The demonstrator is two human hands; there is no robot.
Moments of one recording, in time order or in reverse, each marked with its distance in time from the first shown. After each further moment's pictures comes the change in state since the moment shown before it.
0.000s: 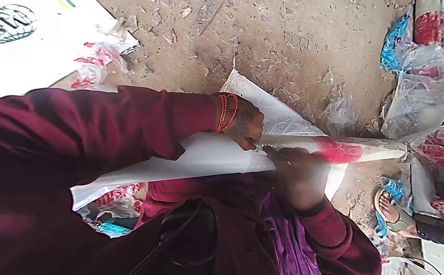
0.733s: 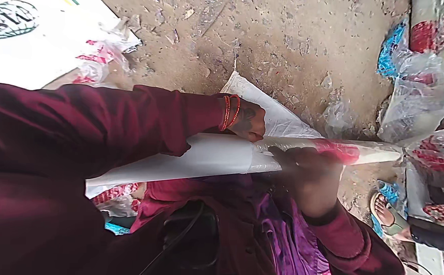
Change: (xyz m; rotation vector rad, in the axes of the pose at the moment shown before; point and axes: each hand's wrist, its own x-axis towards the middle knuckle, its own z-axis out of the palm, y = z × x) left_hand 0.006 -0.029 0.015 -0.042 0.080 0.043; right_hand 0.013 0.009 -0.020 -0.001 -0.064 -0.040
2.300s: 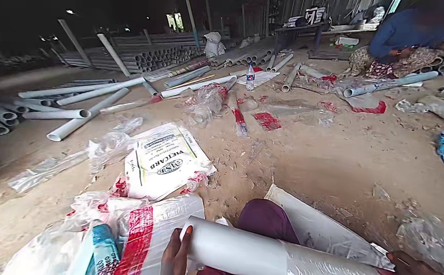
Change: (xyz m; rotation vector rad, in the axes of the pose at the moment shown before) left_hand -0.066 0.327 -0.002 0.288 1.497 -1.714; right_hand -0.091 0.197 0.095 0.401 -0.528 0.852
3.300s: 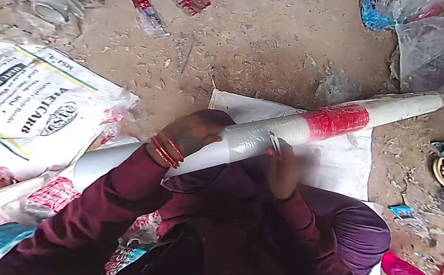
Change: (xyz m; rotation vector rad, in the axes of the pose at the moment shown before) left_hand 0.059 0.112 0.153 0.452 -1.103 1.243; right_hand -0.140 -0.160 0.085 0.492 0.732 -0.268
